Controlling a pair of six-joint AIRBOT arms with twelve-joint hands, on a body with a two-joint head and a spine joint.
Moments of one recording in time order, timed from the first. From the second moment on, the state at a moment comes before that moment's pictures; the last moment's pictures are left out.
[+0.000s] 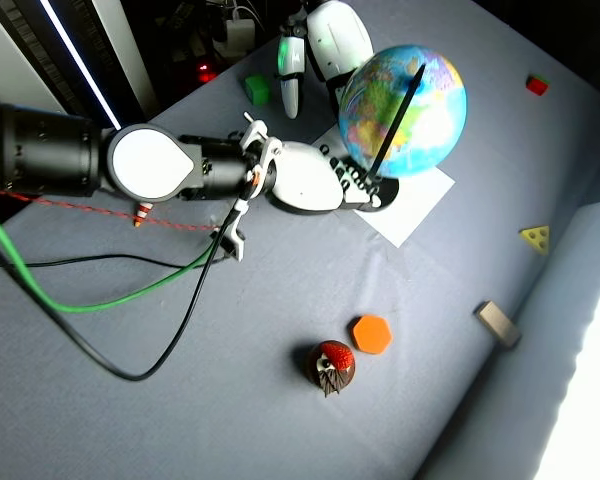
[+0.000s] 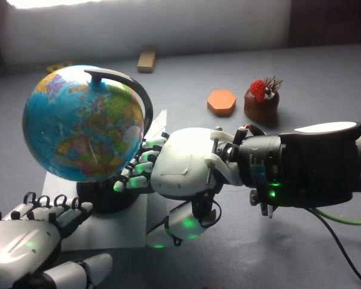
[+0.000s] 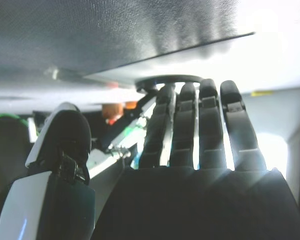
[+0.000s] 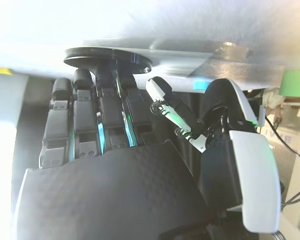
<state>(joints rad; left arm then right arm) 1.22 -0.92 0.64 -0.89 -1.02 1.45 -0.38 -1.50 1.30 -1.11 0.10 -0.21</state>
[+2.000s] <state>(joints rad) 0.42 -0.92 0.32 -2.02 -1.06 2.30 -0.30 -0.79 0.74 -1.17 -0.04 0.08</state>
